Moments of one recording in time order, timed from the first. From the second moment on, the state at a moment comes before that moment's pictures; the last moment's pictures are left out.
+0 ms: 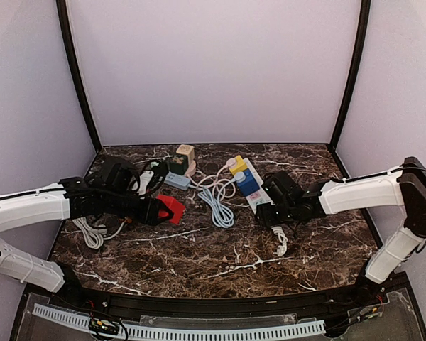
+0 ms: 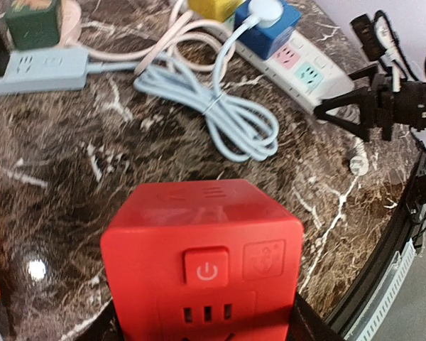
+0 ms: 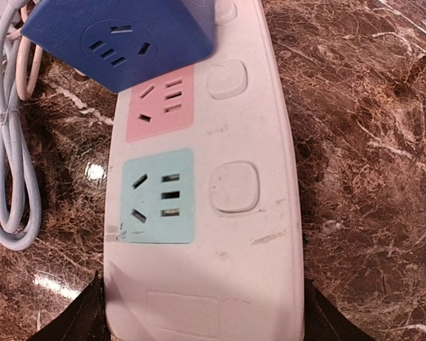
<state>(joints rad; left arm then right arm) -0.74 1.20 0.83 -0.38 0.16 -0.36 0.83 1.58 0.86 -0.29 0.34 0.50</state>
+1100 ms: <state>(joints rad) -0.74 1.34 0.77 -0.54 0.06 -0.44 0.82 1.57 0.82 -0.22 0.31 0.50</state>
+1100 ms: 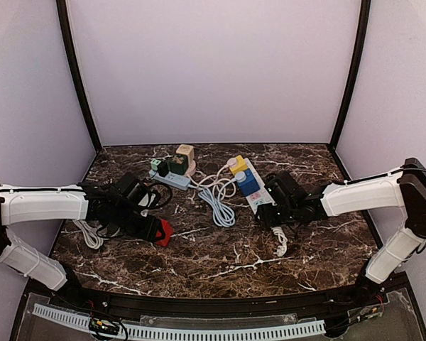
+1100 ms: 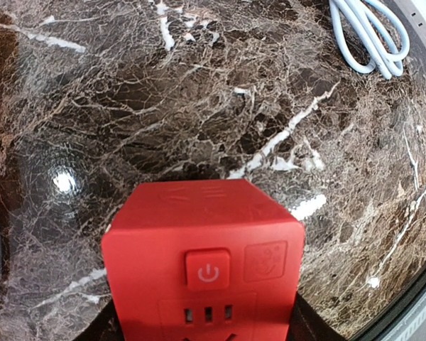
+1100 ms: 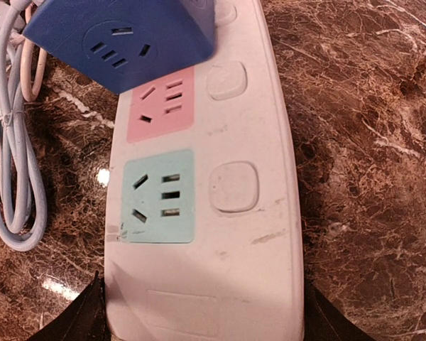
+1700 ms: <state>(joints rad) -0.74 1.30 0.77 -0.54 0.03 -0.41 0.82 1.52 0.82 -0.24 0.29 0.51</state>
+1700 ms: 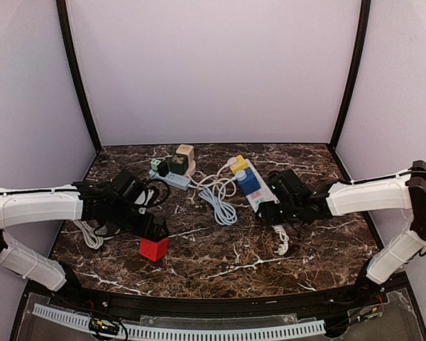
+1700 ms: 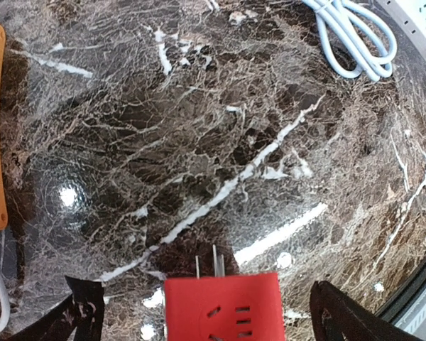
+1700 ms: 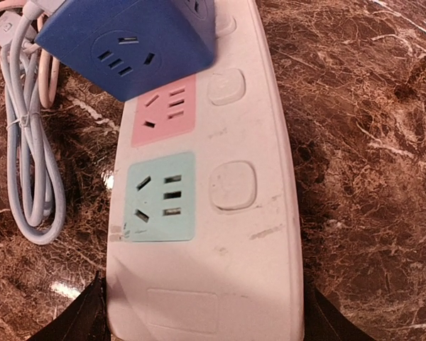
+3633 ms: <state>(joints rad) -0.67 1.64 1.31 -0.44 0.27 -0.09 0.81 1.85 1.11 -0.35 0.47 0.34</state>
